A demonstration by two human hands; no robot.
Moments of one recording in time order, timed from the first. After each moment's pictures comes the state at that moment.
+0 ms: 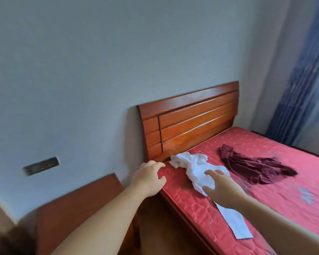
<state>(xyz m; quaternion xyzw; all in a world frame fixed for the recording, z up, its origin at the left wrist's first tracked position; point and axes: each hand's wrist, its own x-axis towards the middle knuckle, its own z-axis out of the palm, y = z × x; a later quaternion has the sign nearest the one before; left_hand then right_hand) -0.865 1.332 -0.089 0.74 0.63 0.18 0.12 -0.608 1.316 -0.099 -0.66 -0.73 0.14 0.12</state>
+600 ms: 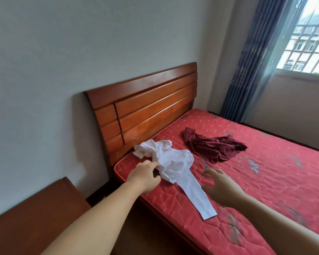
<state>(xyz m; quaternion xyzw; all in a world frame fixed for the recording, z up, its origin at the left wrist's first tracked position) -0.777 1.445 -0.150 0.80 0.55 0.10 0.21 -0.522 1.356 -0.137 -0.75 -0.63 0.16 0.08</state>
